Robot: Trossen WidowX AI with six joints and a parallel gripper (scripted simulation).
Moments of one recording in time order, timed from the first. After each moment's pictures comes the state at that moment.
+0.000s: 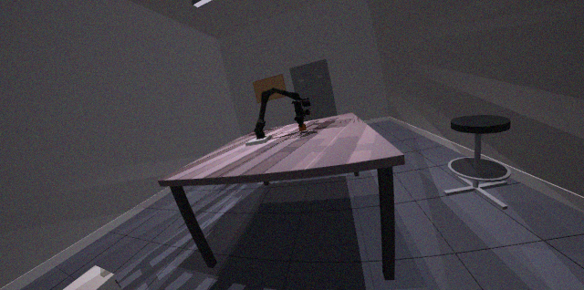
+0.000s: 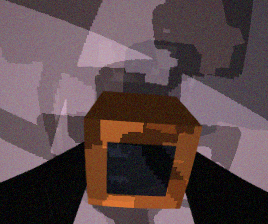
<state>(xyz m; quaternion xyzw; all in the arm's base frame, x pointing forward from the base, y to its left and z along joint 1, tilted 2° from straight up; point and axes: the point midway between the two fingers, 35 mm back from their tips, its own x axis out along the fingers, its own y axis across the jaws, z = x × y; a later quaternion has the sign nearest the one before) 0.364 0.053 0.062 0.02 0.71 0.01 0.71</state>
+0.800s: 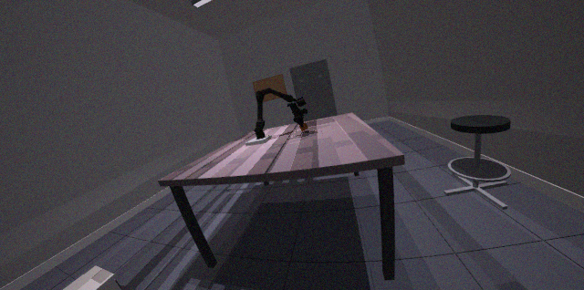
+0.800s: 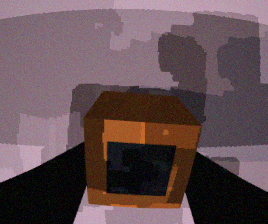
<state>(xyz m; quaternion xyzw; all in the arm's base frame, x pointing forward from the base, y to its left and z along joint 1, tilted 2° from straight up) 0.367 0.054 0.061 0.01 0.61 0.01 0.79</state>
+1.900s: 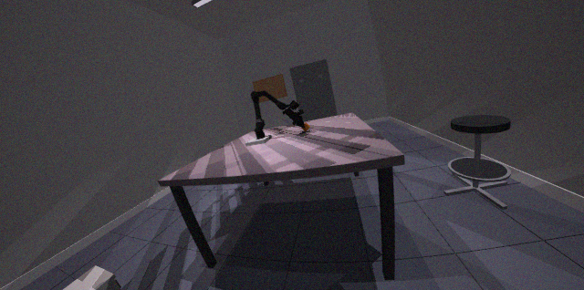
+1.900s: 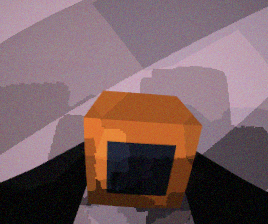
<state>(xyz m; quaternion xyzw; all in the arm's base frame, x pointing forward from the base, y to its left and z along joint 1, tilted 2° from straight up) 0.369 0.056 0.048 0.02 0.45 0.01 0.89</state>
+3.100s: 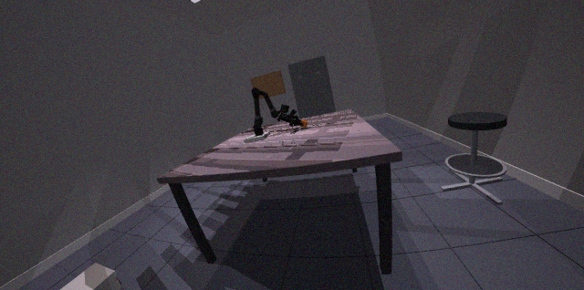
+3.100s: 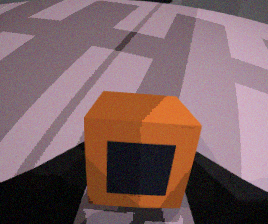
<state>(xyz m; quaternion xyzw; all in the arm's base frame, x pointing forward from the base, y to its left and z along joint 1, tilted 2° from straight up) 0.358 0.055 0.034 0.02 0.25 0.00 0.97</state>
